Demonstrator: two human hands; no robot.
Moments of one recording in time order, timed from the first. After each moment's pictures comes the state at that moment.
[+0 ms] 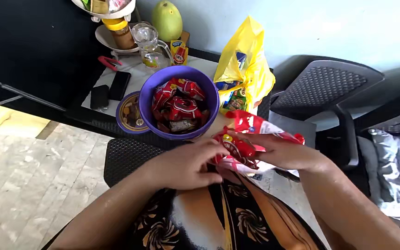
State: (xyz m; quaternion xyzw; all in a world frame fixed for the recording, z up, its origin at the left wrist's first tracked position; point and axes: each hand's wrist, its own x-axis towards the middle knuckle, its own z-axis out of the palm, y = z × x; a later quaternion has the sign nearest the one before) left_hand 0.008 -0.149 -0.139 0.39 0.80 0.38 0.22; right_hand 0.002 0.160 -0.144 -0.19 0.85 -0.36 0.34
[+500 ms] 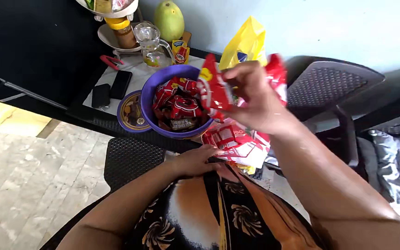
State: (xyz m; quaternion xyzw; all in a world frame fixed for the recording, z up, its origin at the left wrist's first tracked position) left_hand 0.005 -0.119 -0.223 0.32 0.77 0.38 0.40; right_hand -0.055 0.075 -0.095 -0.36 0.79 -0.50 -0.05
